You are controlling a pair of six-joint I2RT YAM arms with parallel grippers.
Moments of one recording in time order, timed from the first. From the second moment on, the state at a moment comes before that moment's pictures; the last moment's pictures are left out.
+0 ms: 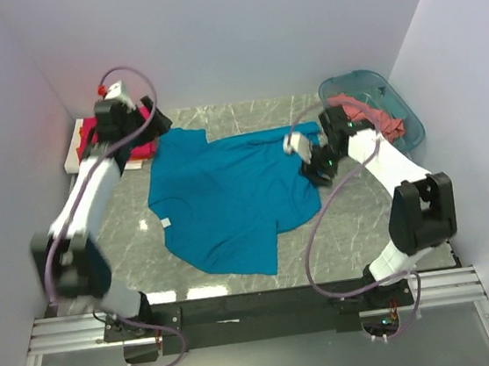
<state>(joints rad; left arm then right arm) -0.10 1.63 1.43 -0.29 0.10 -0.46 0.19 1.63 1.32 -0.90 -0.35 -0.97</state>
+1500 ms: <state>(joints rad) -1.25 1.50 0.86 -0.44 -0.37 -0.78 0.18 1.72 1.04 -0.79 -0.35 -0.95</state>
